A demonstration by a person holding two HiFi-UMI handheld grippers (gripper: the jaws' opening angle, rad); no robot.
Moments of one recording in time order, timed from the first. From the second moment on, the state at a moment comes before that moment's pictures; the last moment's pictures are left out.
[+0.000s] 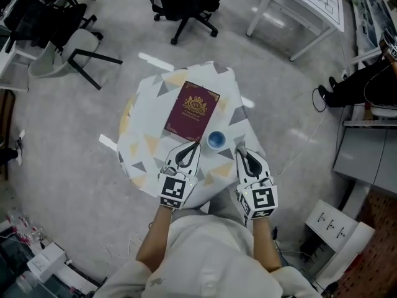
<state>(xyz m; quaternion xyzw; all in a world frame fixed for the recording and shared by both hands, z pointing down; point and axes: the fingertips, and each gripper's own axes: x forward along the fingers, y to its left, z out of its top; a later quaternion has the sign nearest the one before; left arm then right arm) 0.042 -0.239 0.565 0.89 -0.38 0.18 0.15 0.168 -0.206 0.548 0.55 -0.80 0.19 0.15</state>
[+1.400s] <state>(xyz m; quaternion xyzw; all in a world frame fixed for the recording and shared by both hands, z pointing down) 0.053 -0.235 0.629 0.88 -0.37 0.20 0.20 0.137 -0.213 0.622 0.50 -0.81 0.25 0.19</state>
